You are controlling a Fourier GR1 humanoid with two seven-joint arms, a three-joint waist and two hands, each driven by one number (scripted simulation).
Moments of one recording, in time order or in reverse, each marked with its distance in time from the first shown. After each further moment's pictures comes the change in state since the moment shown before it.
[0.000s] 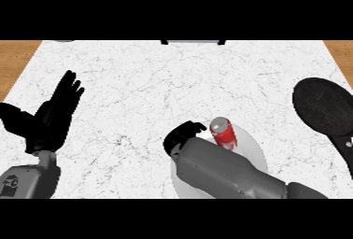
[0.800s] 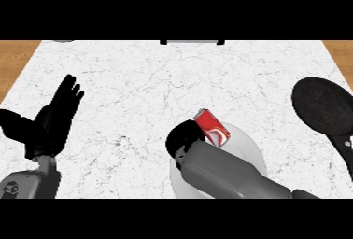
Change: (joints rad) left arm 0.036 -0.027 0.014 -0.032 -0.024 -0.014 0.007; right arm 0.073 -0.015 -0.056 -0.056 0.222 -0.085 -0.104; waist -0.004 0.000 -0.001
